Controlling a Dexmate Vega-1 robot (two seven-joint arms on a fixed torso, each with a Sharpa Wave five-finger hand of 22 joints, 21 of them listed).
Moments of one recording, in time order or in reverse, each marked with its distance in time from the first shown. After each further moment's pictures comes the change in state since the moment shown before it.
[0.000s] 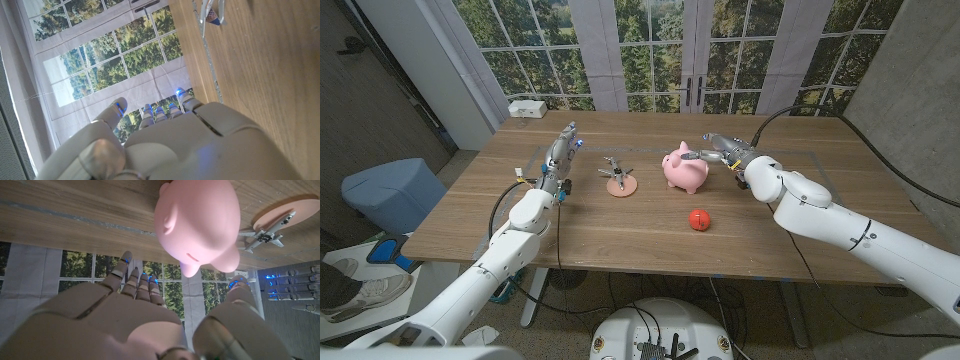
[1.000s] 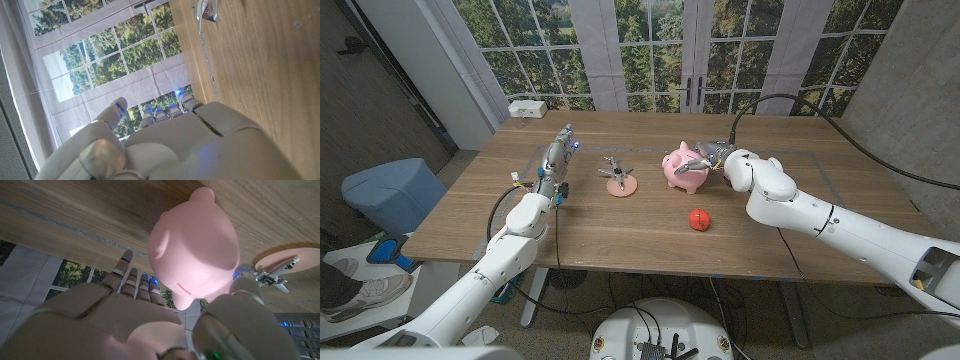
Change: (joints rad) left arm 0.032 0.005 -0.017 -0.016 -0.007 -0.014 0.012; left_hand 0.000 0.000 0.002 0.002 0.000 0.000 0.000 0.000 0.000 0.000 0.000 0.000 0.000 0.005 -0.005 0.000 -0.003 0.000 0.000 0.000 0.000; right arm 0.177 0.109 -0.190 0.091 -0.243 -0.163 0.317; right_hand 0.106 -0.018 -0.069 0.000 0.040 -0.029 0.008 0.003 0.008 -0.020 0.053 0.007 0.014 0.001 0.042 0.000 0.009 0.019 -0.009 -0.031 0.000
